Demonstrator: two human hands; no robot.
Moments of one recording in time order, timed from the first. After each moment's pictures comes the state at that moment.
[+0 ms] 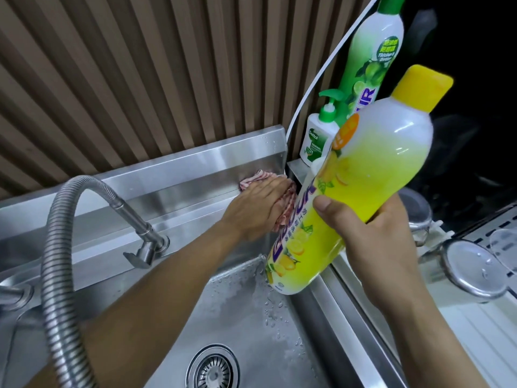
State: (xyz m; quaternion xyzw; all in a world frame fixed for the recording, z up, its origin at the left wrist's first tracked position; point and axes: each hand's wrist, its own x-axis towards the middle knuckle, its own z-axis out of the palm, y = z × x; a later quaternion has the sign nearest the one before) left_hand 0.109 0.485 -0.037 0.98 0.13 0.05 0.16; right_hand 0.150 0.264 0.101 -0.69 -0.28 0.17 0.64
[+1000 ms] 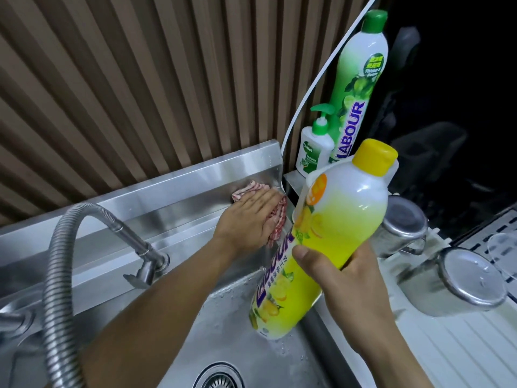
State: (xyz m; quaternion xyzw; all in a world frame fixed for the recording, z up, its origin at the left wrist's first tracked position) left_hand 0.103 0.491 -0.042 0.99 0.13 0.06 0.01; right_hand 0.123 0.261 0.082 -0.68 -0.24 0.24 0.65
